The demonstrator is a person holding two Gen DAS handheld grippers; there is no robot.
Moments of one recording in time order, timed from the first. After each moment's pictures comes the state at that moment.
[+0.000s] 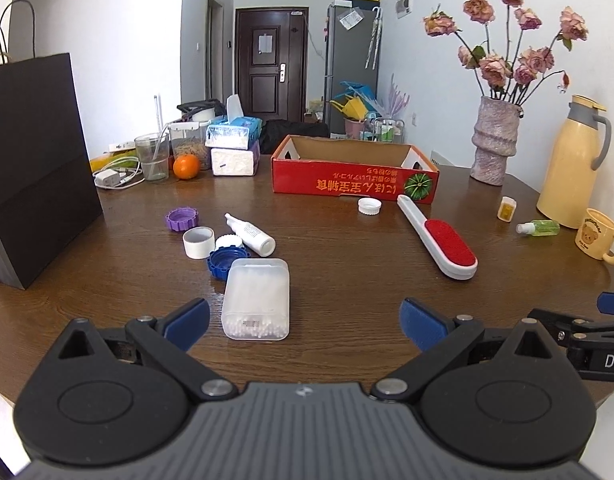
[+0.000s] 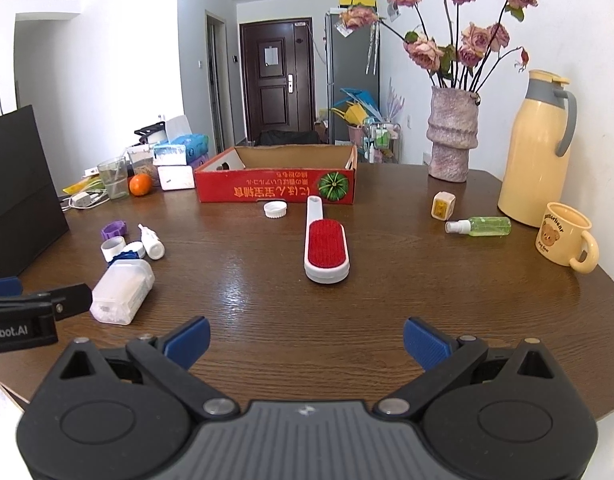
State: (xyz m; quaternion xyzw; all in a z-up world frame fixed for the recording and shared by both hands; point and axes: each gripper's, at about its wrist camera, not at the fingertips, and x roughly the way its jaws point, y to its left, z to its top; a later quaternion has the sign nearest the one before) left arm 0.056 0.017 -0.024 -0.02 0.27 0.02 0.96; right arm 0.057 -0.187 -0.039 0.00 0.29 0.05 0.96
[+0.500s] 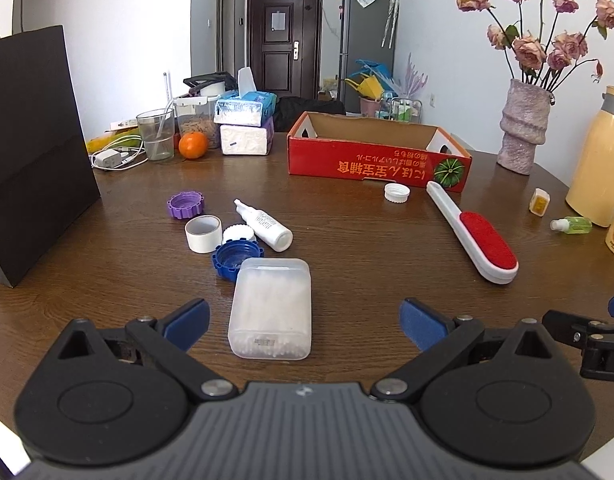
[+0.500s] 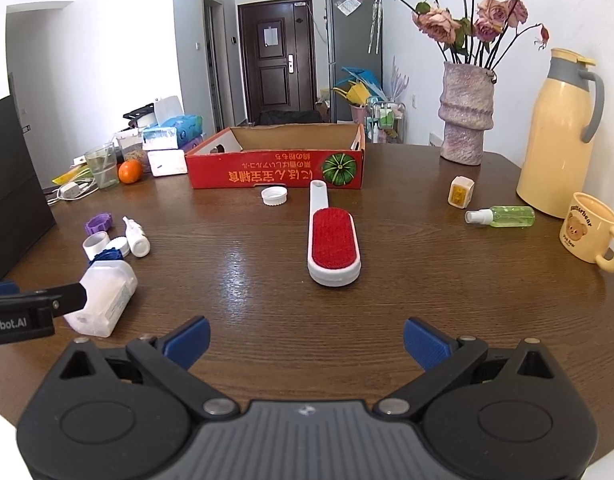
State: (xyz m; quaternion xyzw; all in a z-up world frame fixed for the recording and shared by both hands) left arm 0.112 0.034 -0.042 -0.02 0.30 0.04 0.95; right arm 0.115 -0.182 -0.055 0.01 0.32 0.06 0.95
